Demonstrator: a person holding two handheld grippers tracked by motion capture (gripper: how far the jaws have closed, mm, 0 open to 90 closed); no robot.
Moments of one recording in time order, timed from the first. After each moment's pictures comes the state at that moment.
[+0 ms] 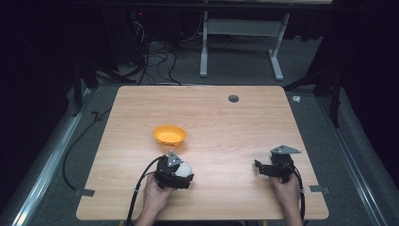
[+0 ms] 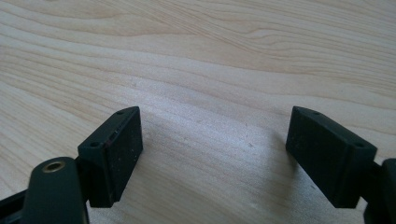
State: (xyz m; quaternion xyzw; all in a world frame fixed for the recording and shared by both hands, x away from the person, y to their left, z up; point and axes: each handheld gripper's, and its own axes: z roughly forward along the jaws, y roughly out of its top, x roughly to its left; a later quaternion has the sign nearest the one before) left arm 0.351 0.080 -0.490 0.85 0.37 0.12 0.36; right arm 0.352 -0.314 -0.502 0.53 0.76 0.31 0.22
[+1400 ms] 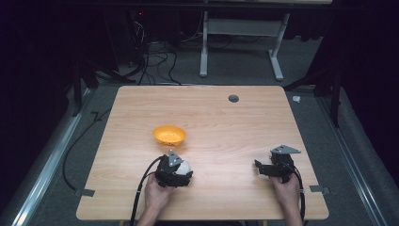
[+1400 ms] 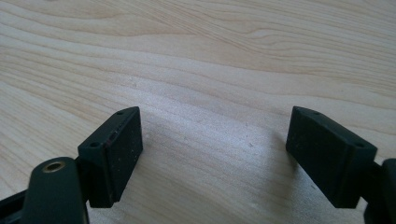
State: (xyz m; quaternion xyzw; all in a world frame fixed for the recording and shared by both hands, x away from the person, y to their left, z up) left arm 0.352 0.080 -0.489 0.84 0.38 0.14 0.36; right arm 0.352 -0.314 -0.502 0.53 0.76 0.31 0.22
